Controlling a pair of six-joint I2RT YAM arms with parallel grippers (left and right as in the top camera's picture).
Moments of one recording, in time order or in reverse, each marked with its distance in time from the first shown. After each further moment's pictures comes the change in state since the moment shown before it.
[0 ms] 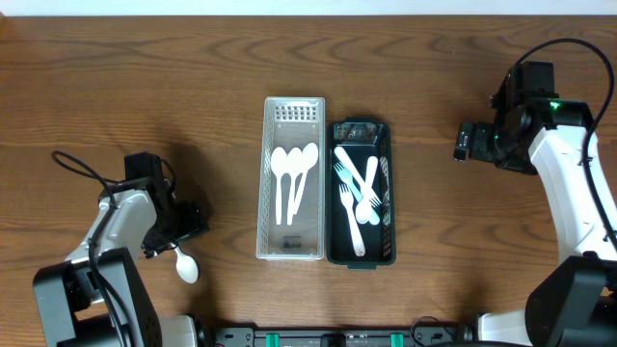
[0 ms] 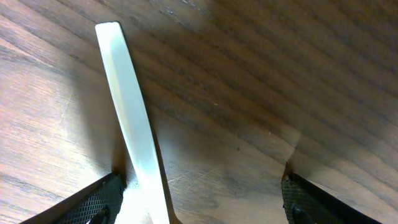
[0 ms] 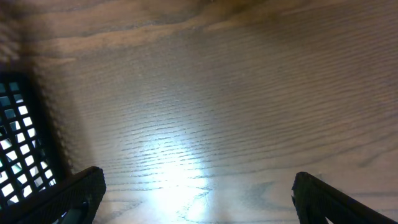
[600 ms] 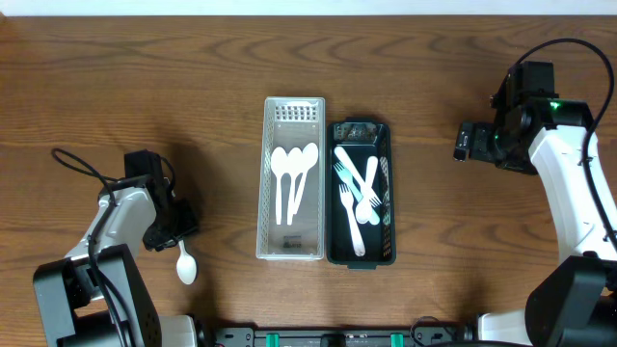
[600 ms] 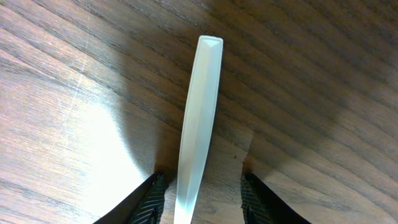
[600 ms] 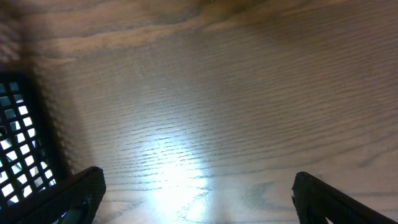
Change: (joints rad) left arm 0.000 0.012 0.012 0.000 0.000 -0.003; right arm 0.000 0.000 0.000 0.000 0.000 0.000
